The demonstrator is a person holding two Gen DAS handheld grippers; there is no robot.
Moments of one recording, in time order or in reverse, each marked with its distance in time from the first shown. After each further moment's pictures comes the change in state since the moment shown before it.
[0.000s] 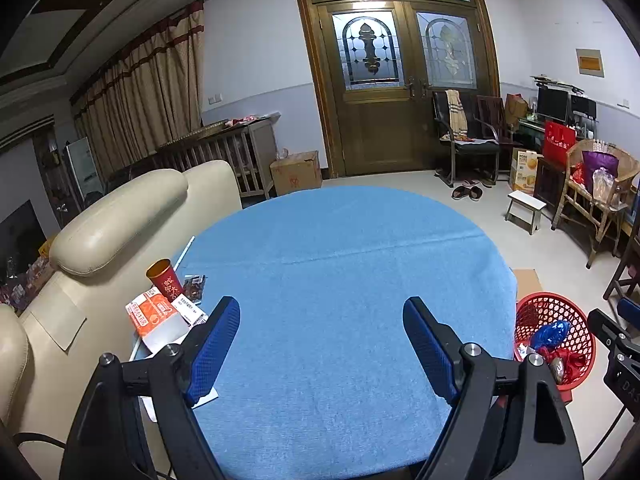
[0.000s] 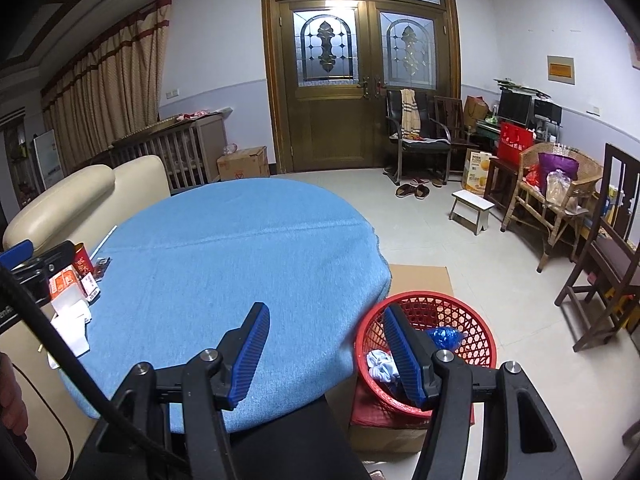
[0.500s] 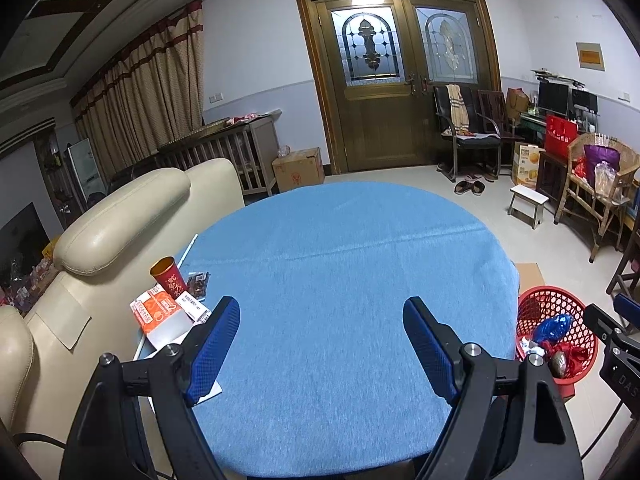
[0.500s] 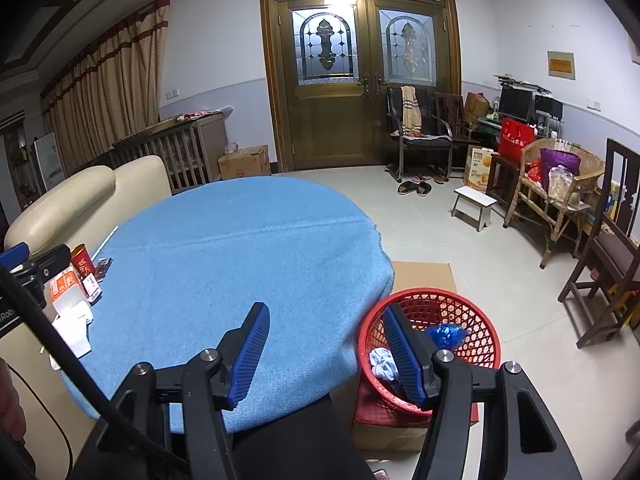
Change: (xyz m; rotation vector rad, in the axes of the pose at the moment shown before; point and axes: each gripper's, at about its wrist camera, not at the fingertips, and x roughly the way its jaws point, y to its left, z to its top) left arm -0.003 -0.001 -0.004 0.017 0.019 0.009; right arm 0.005 0.000 -0.003 0.016 0.006 0.019
